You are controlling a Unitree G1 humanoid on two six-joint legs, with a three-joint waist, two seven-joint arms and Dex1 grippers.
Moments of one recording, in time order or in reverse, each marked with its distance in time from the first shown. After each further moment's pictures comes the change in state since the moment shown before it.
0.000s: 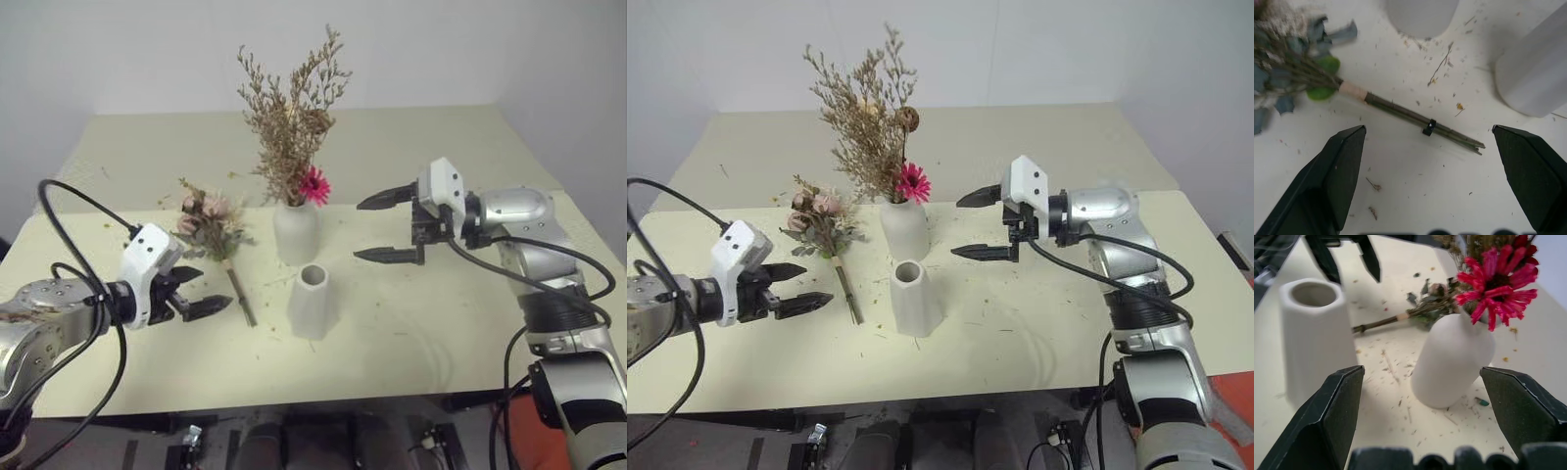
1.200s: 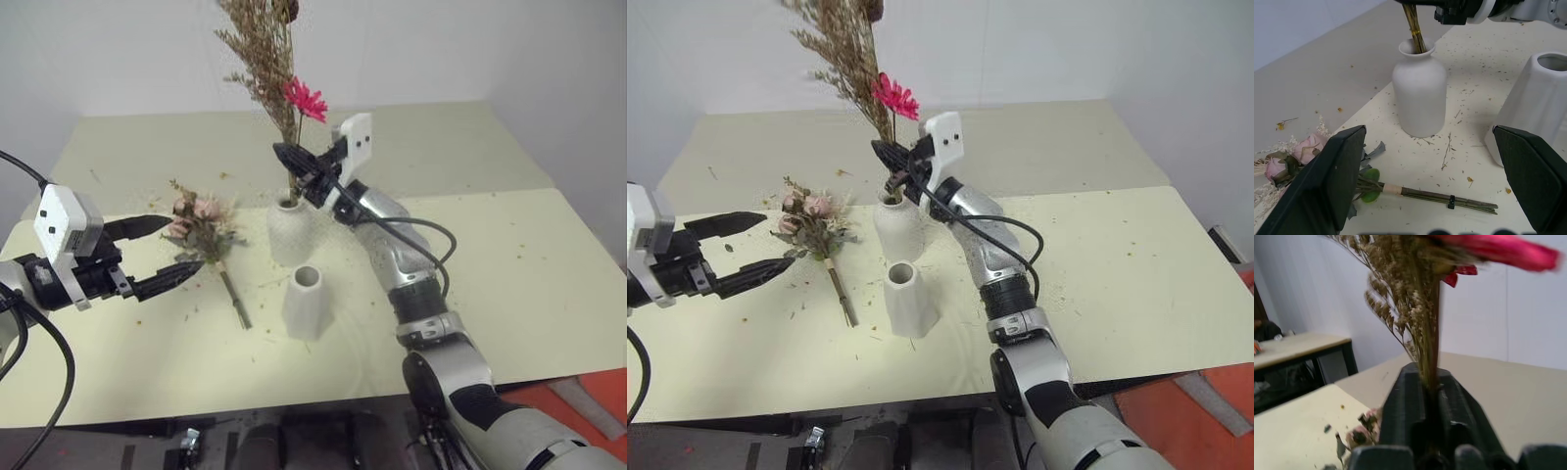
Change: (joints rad) left arm 0.215 0.010 0.346 0.010 0.025 -0.536 -0.323; right arm -0.105 0.678 -0.109 0.264 -0.033 -0.043 -0.806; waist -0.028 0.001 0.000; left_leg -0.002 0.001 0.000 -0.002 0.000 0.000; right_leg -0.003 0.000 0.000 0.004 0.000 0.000
